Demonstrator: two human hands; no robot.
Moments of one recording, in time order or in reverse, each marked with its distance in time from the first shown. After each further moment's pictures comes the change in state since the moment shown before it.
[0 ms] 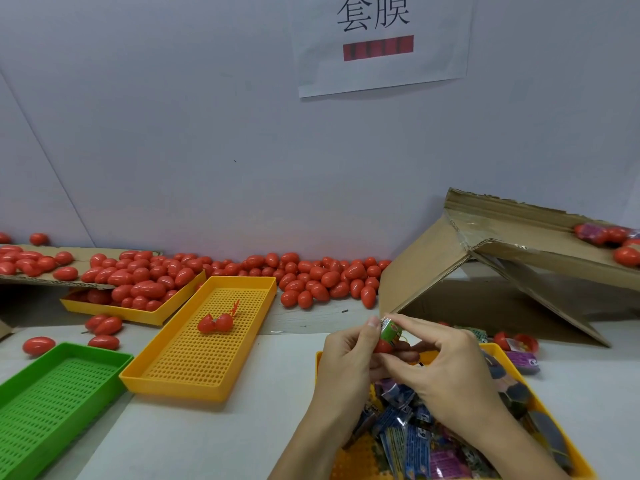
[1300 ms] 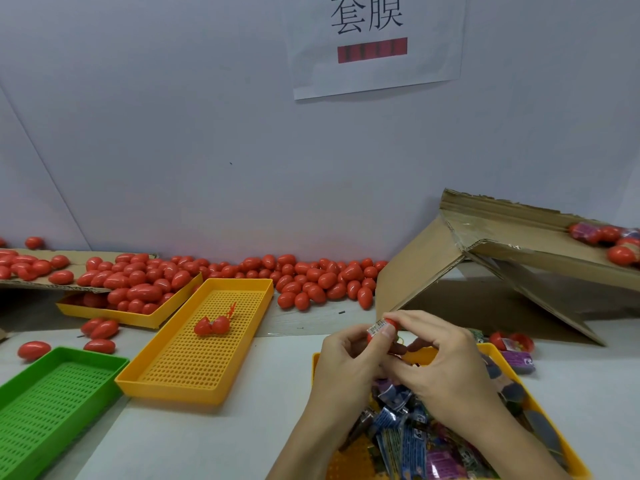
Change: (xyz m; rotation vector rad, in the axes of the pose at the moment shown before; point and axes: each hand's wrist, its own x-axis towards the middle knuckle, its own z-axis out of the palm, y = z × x) left_hand -0.004 0.004 0.001 0.133 -0.001 0.044; right_hand 0.001 0.003 -0.004 -0.043 -0.008 0.004
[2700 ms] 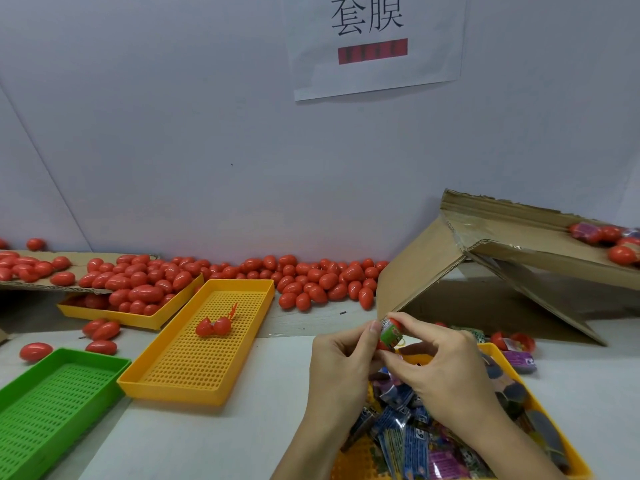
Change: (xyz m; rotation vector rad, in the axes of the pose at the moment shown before) left_hand -0.003 0.005 0.001 0.028 0.112 0.077; right_hand -0.001 0.002 0.005 -0.020 0.030 0.007
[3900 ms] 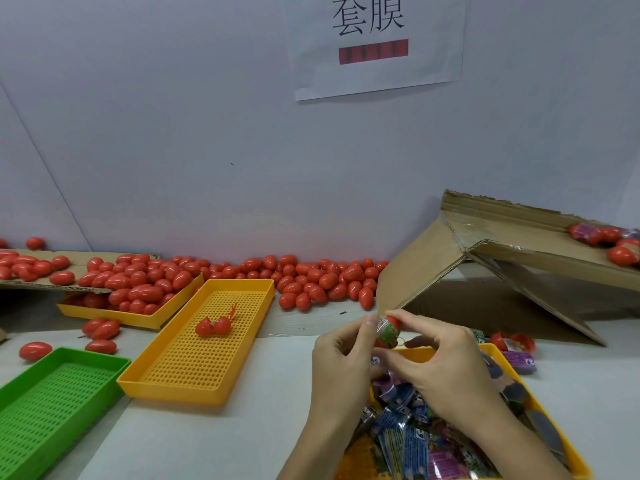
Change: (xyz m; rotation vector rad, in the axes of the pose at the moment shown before) left_hand 0.002 -0.004 0.003 -0.042 0.052 -0.028; right_hand 0.006 -0.006 -0.005 0.003 -0.055 0.028
